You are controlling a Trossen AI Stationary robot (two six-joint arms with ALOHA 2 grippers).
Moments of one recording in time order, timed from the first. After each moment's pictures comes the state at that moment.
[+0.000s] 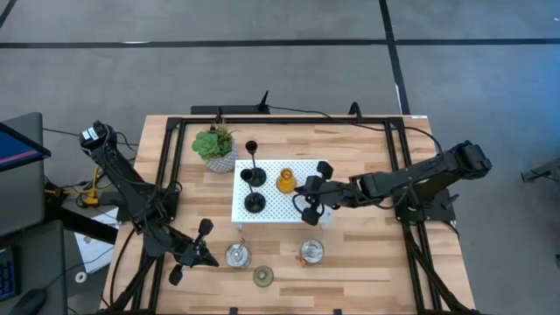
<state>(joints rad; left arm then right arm) -0.95 0.85 0.53 0.05 -0.43 0.07 0.22 1.46 0.98 -0.14 0.49 0.25</state>
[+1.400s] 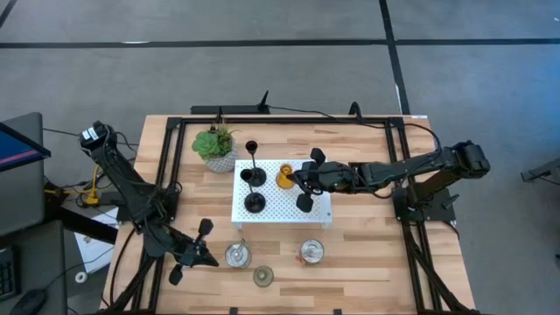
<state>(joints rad) -0.95 0.85 0.53 0.05 -0.43 0.07 0.10 1.46 0.98 0.03 0.36 0.13</state>
